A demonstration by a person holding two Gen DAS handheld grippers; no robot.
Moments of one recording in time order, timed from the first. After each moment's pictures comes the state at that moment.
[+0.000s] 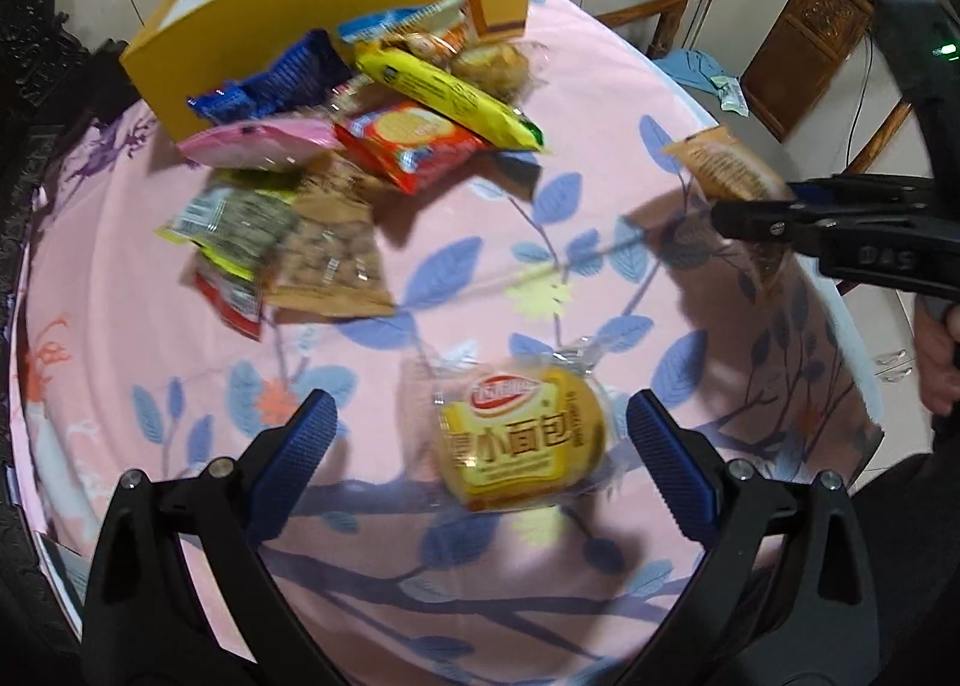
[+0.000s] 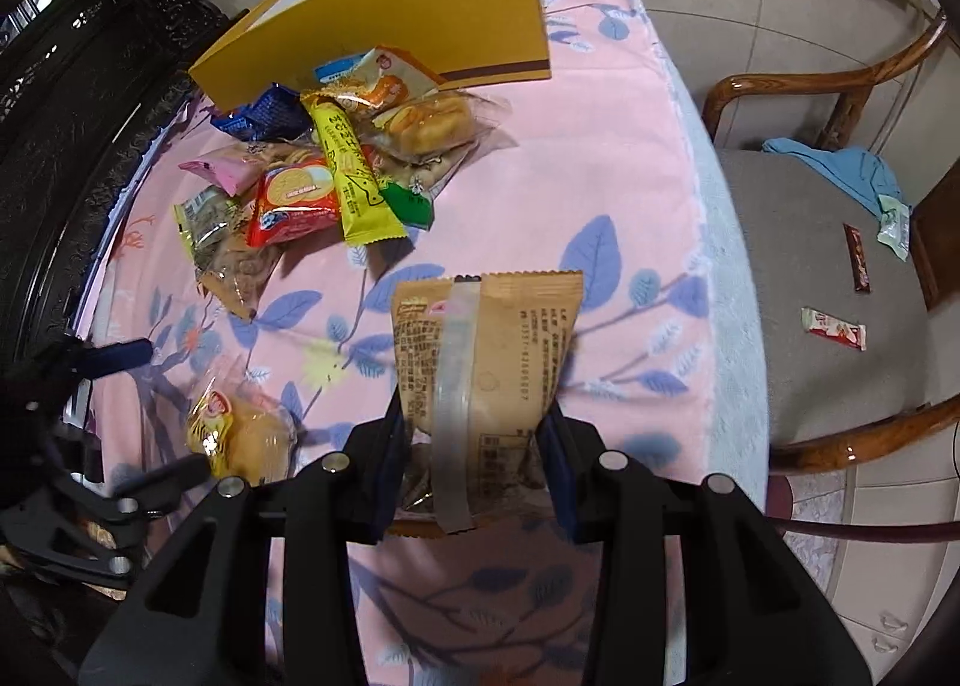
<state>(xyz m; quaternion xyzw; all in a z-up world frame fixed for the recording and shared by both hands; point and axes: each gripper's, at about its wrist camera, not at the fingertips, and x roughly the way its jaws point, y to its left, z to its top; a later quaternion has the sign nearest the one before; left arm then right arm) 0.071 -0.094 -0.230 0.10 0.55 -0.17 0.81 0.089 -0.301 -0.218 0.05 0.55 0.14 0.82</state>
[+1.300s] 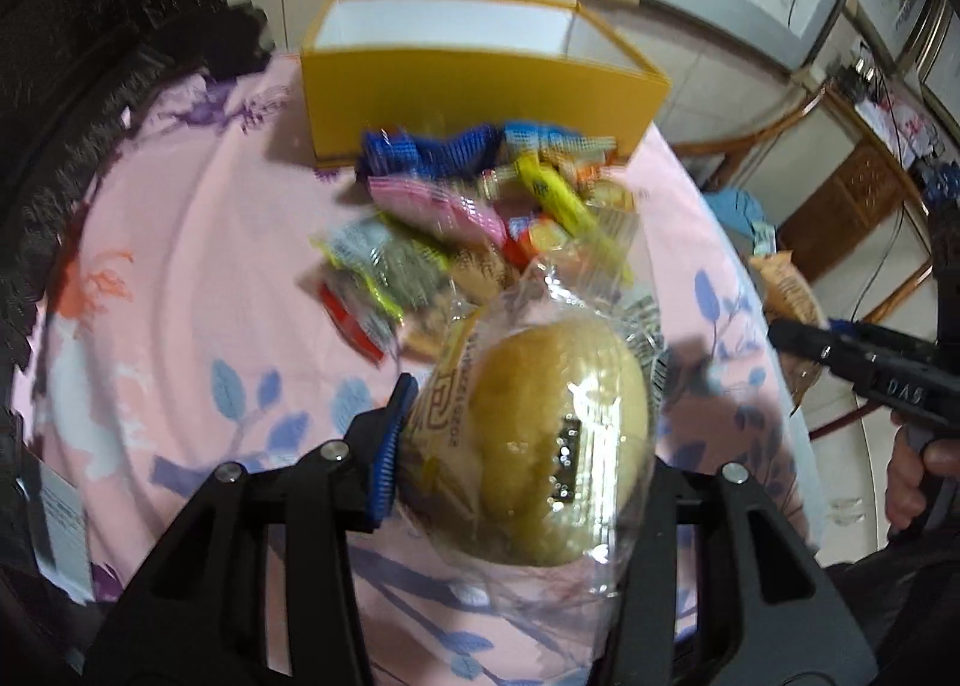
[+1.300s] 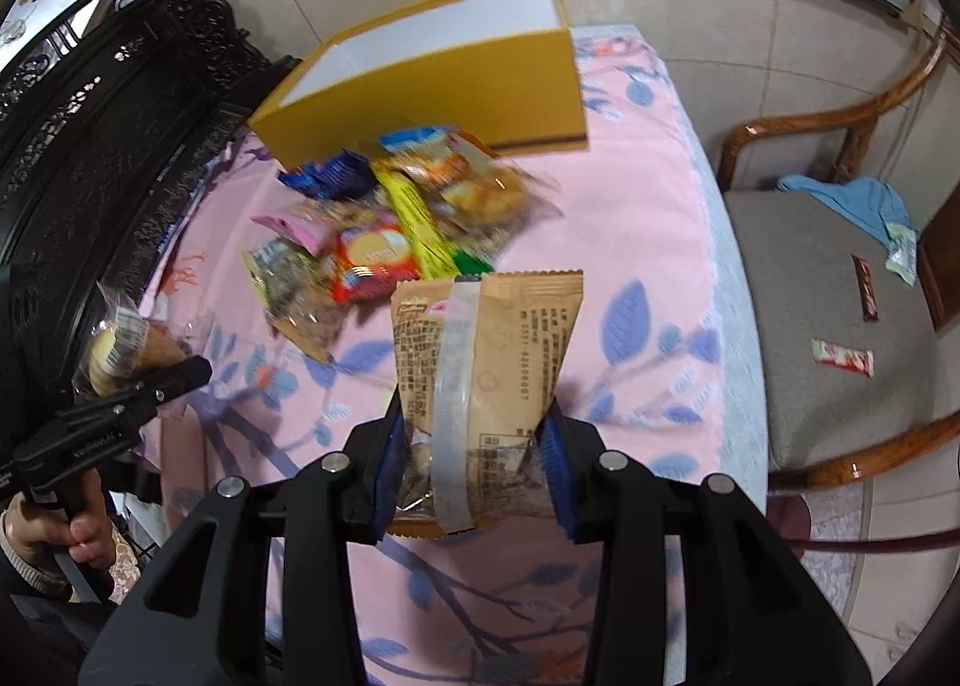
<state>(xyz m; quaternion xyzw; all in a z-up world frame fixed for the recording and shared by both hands) 0.079 -0.014 -0.162 -0.04 0.48 -0.09 0.87 0.094 -0.279 -0.165 0.06 0.50 0.18 0.84</state>
